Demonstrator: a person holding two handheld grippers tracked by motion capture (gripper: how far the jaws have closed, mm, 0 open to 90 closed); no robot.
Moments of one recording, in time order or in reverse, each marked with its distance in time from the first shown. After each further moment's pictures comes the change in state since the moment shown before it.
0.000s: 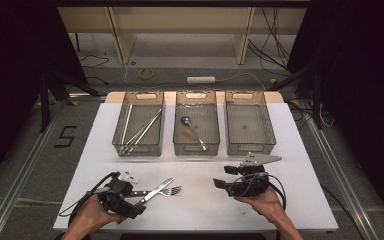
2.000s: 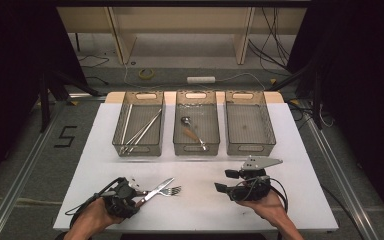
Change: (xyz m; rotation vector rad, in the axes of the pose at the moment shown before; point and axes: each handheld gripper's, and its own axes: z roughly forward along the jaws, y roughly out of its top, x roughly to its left) left arm -0.005 -0.004 0.019 0.154 0.061 0.091; right arm 0.005 -0.005 -0.005 0.020 0.009 -0.010
